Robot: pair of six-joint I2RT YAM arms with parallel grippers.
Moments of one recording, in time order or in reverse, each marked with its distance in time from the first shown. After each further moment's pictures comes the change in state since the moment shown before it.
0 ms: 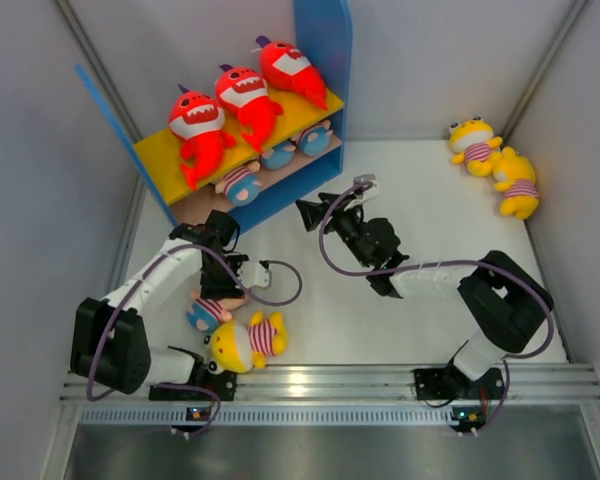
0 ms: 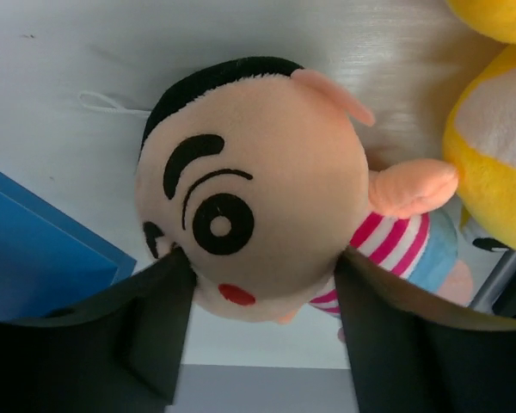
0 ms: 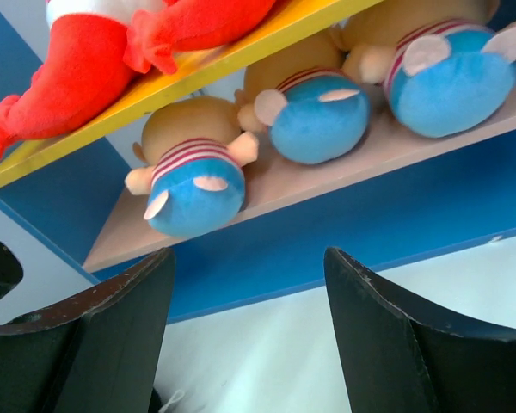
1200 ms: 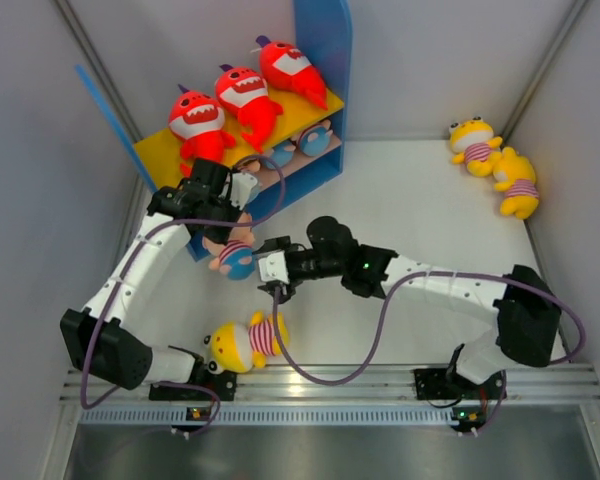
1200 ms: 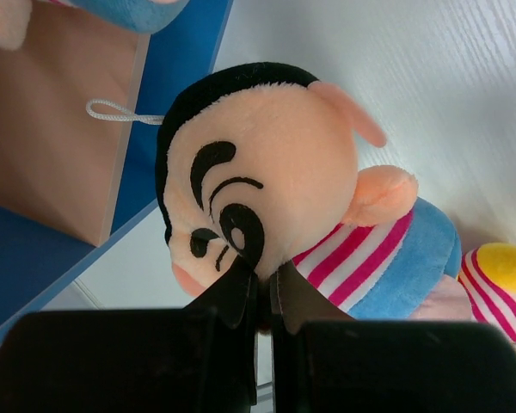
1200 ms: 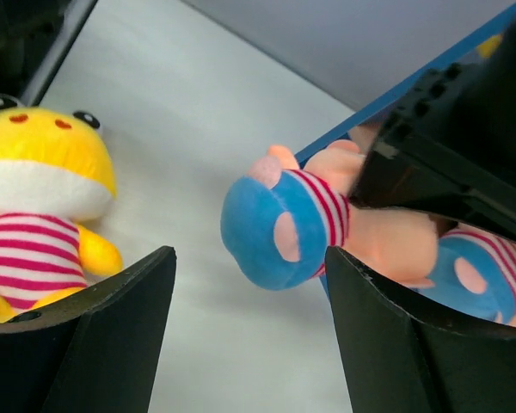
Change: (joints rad) left arm -0.005 0.027 0.428 0.022 -0.145 -0.988; right arm 0.263 -0.162 0.314 -0.957 -0.669 -1.122
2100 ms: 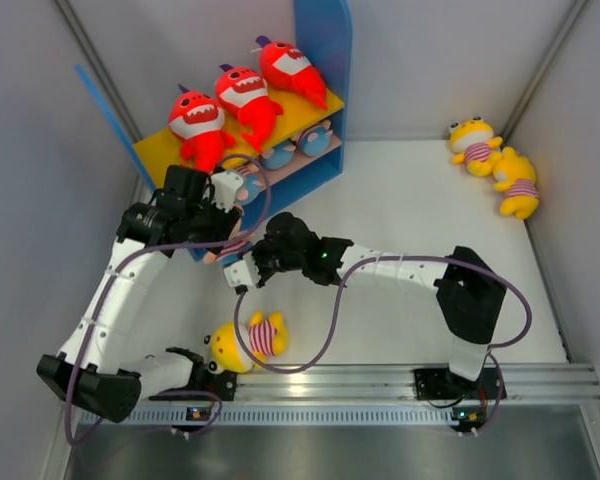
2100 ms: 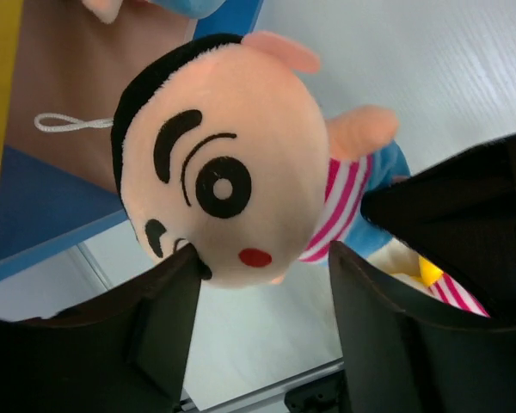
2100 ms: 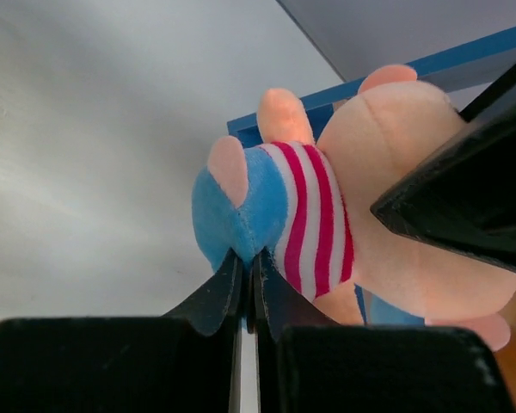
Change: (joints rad) left arm 0.005 -0.161 0.010 -0.042 0.015 0.015; right arm 0.027 0.340 0.261 -0.080 0.163 -0.340
